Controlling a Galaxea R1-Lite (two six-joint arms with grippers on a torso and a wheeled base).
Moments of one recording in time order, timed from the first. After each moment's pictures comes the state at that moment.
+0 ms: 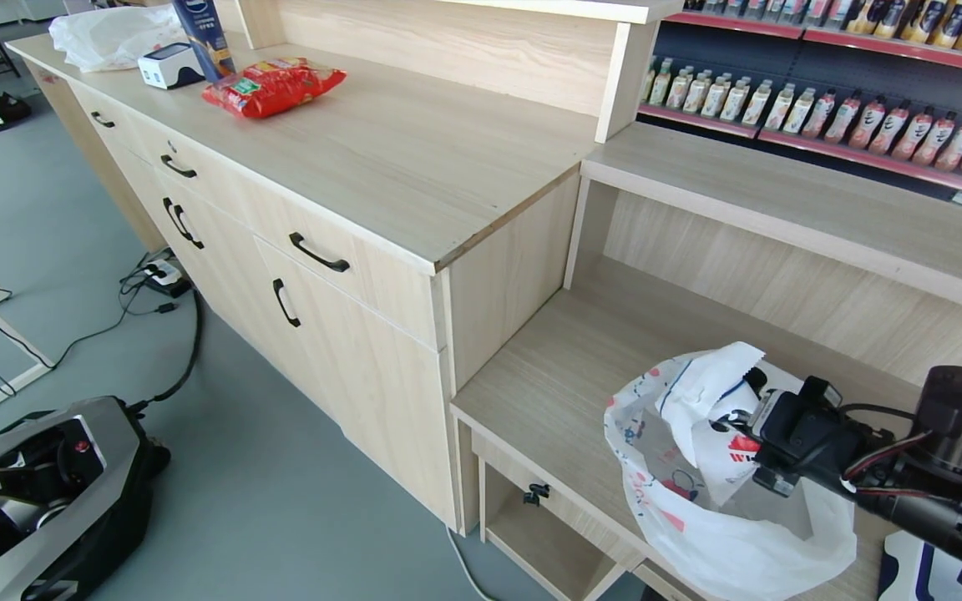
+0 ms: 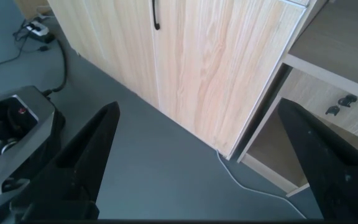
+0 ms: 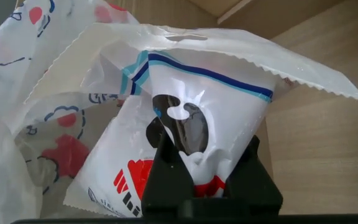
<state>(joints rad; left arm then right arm) 0.00 0.00 0.00 0.00 -0.01 0.00 0.18 1.75 -0.22 -1.35 0.29 -0.99</state>
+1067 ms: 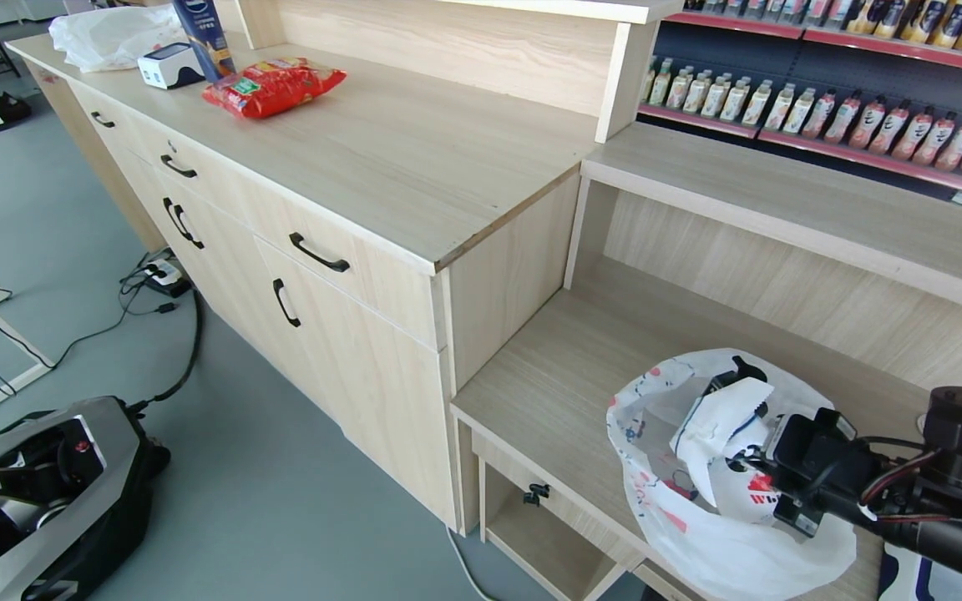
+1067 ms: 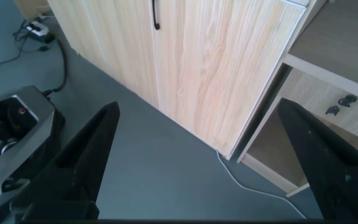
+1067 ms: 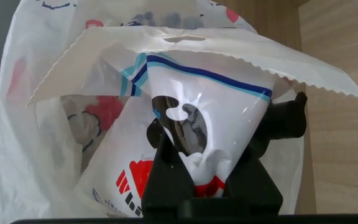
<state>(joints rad) 0.00 0.00 0.00 0.00 -0.01 0.00 0.16 1.69 -0.18 -1.17 0.30 -0.96</state>
